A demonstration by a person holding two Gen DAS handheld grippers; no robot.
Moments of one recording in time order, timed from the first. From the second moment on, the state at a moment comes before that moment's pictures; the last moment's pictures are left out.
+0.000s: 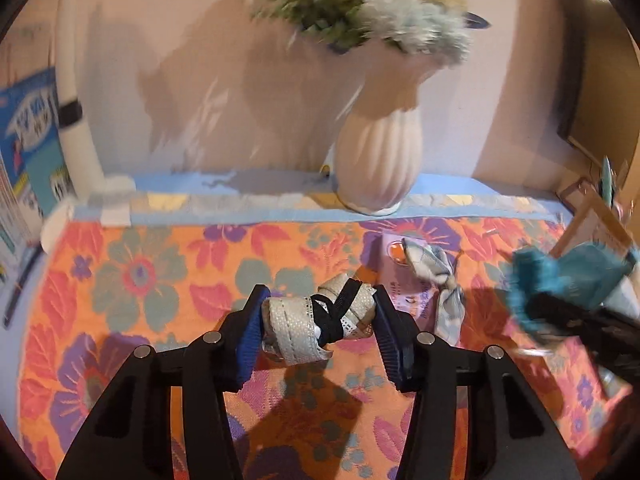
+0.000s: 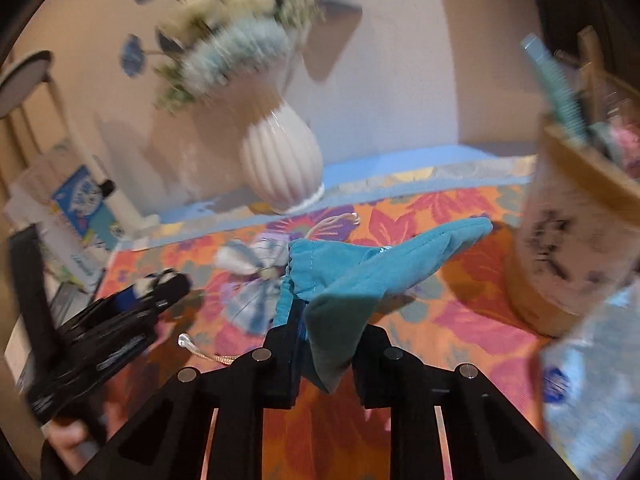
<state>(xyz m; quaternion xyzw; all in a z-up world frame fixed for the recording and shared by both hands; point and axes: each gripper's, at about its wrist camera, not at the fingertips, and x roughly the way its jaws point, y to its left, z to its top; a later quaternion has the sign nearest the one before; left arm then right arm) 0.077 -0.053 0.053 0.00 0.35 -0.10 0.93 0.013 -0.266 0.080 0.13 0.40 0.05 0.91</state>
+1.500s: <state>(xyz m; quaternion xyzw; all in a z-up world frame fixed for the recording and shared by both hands) -0.020 -0.040 0.051 -0.05 0.37 -0.10 0.92 -0.078 -0.242 0.060 0.08 0.43 0.07 0.90</state>
